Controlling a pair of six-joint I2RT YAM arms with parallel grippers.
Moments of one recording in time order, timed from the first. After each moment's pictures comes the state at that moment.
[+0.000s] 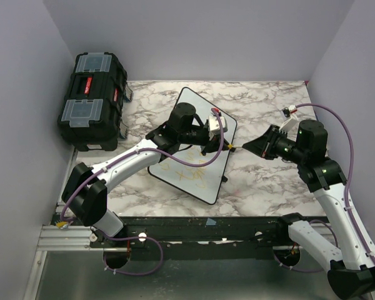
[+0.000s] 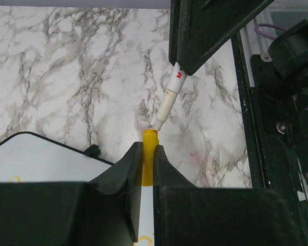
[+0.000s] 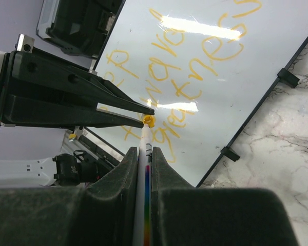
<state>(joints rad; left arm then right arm) -0.77 1.54 1.21 0.01 0.75 0.23 0.22 0.83 0.96 -0.54 -0.51 0.56</state>
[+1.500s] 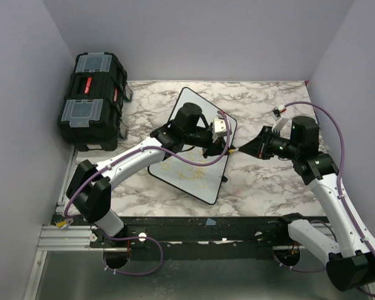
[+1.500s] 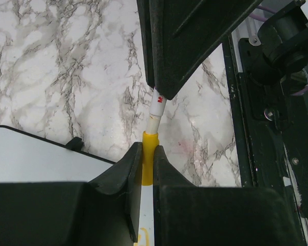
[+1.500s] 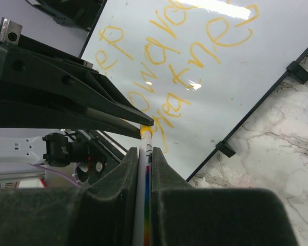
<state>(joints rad) -0.79 1.58 1.27 -0.10 0.77 0.26 0.22 0.92 0.94 -0.52 -0.61 0.47</state>
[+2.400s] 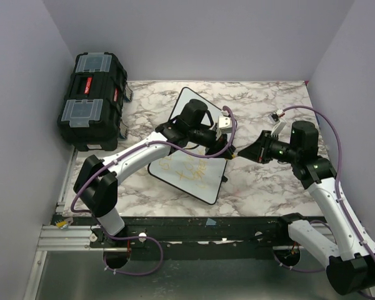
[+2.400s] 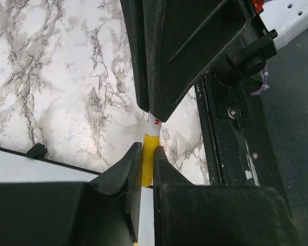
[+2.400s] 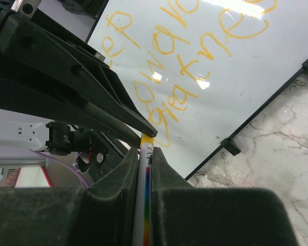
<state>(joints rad) -0.80 1.65 1.37 -0.20 0.90 0.20 0.22 0.89 0.87 -0.48 -0.69 0.45</state>
